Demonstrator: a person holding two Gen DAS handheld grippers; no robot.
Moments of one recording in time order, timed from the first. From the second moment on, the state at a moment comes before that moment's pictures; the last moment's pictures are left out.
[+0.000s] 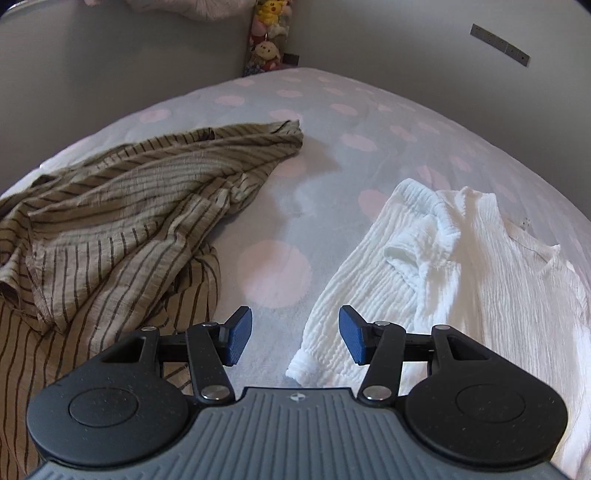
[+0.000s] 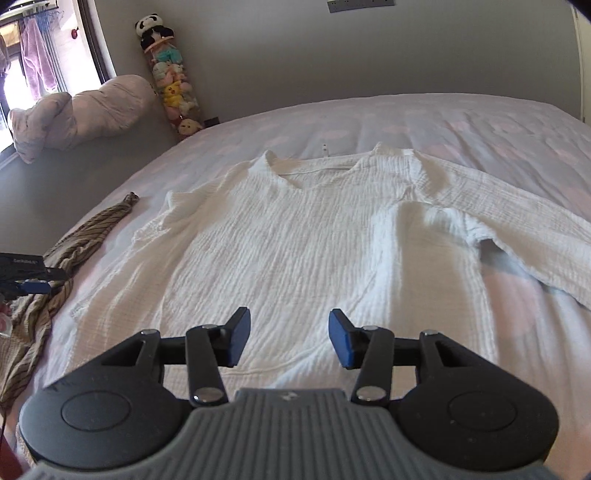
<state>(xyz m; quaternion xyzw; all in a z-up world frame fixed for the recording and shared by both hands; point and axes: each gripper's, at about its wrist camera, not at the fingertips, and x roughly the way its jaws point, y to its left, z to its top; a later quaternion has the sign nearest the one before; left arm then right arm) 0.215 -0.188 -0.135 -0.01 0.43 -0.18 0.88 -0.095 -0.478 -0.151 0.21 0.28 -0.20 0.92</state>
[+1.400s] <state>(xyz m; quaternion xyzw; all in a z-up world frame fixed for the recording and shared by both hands) 0.426 -0.202 -0.073 0.22 0.41 -0.05 0.88 -0.070 -0.534 -0.210 0.33 0.25 -0.17 0.90</state>
